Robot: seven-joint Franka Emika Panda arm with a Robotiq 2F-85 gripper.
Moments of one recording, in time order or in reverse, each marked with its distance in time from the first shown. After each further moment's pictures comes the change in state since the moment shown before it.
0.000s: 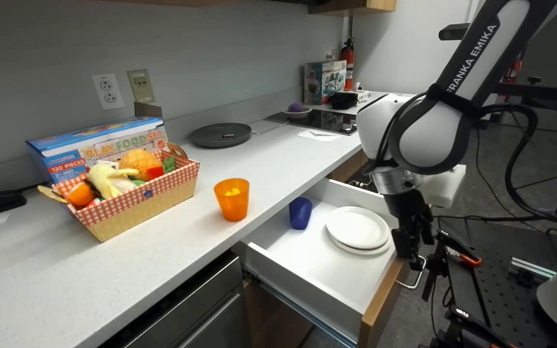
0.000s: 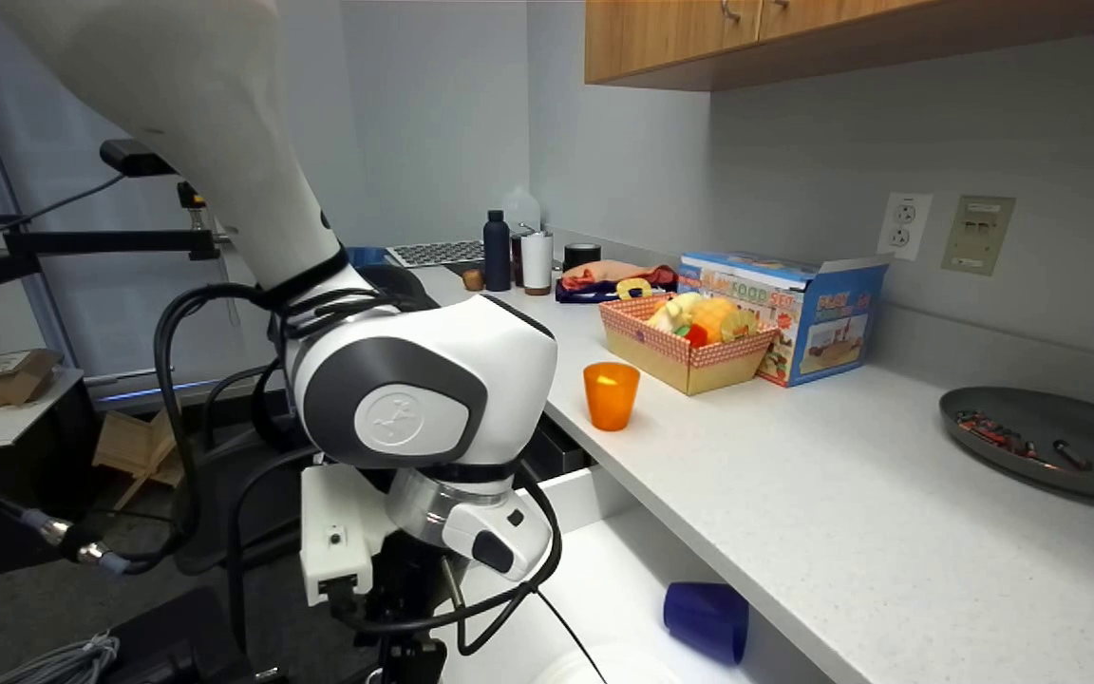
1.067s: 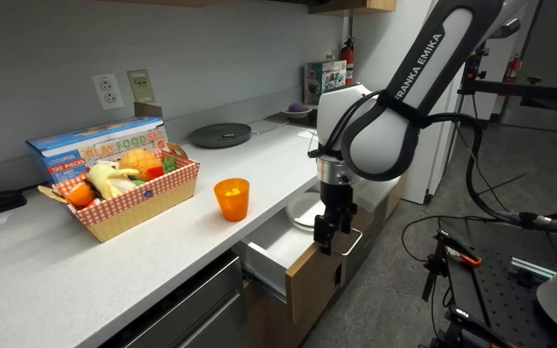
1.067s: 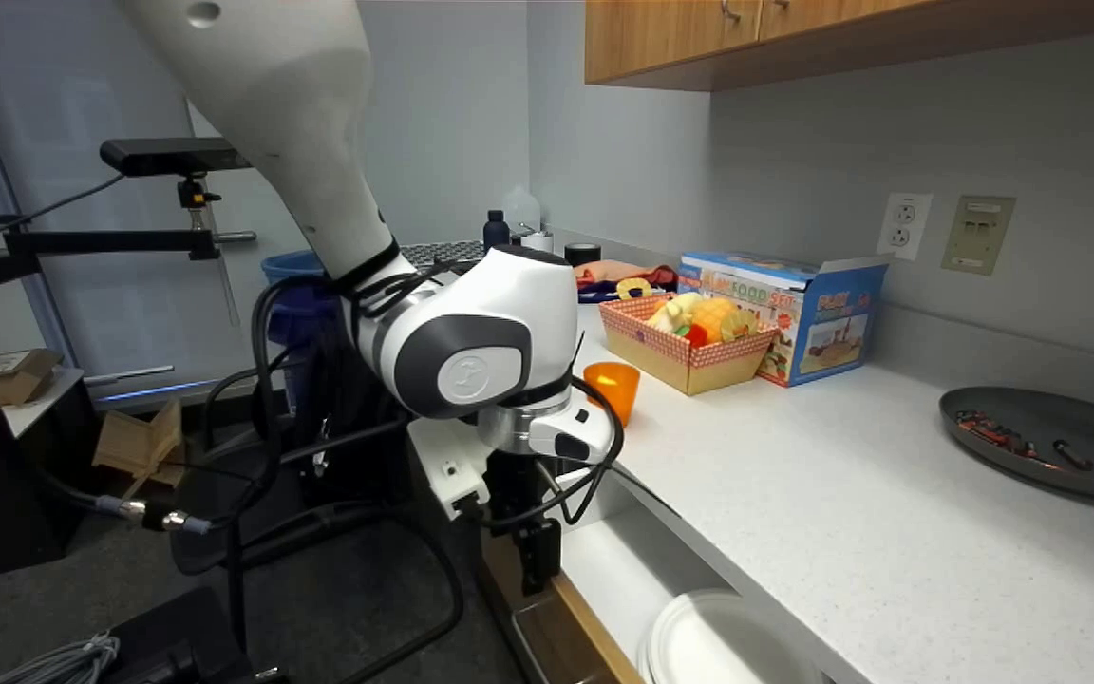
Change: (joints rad) arm 0.062 0.164 0.054 0.229 0.048 0.333 0.044
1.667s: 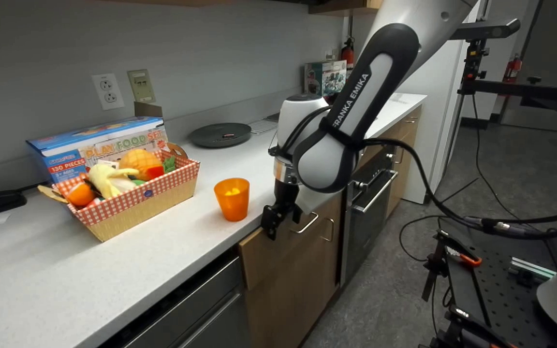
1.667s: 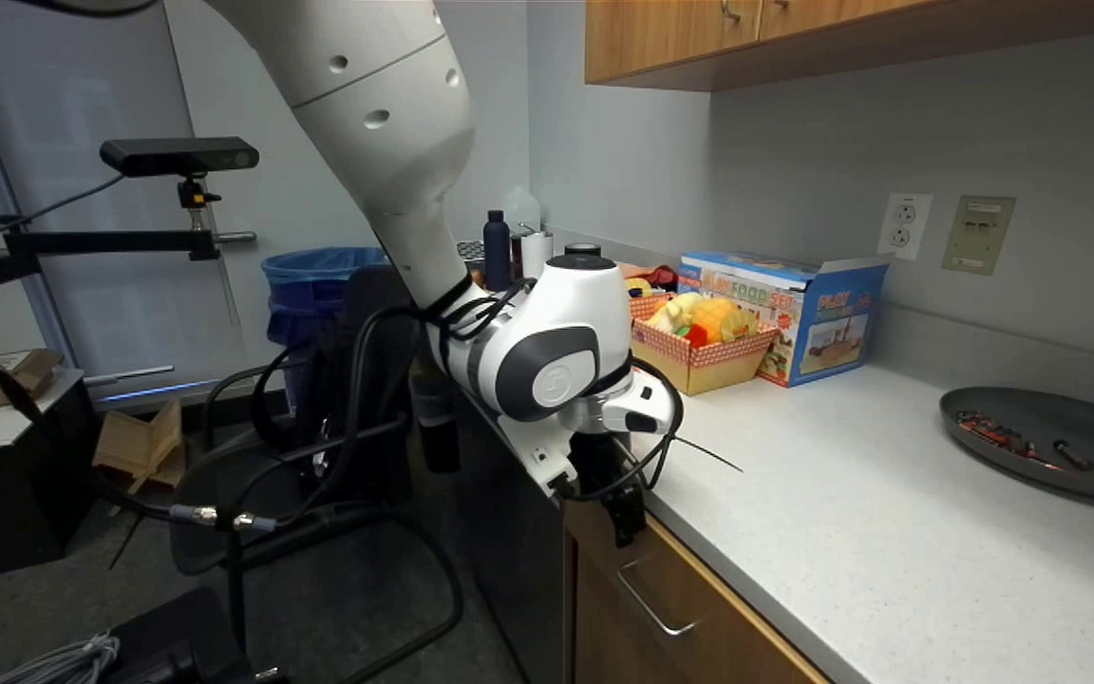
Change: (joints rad) arm 0.057 0.257 -0.065 0.305 -0.050 0.161 0.104
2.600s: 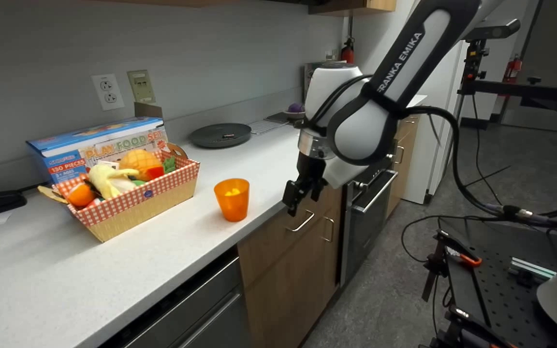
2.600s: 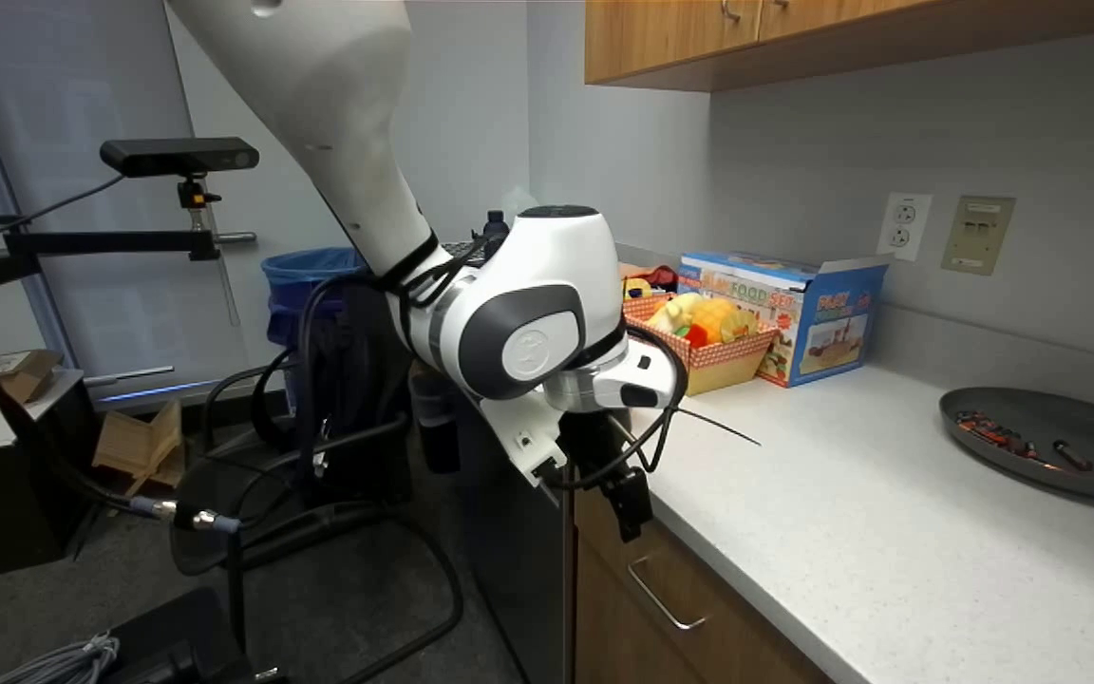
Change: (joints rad) arm 0.009 -0.231 -0.072 -0.200 -0.064 0.019 -0.005
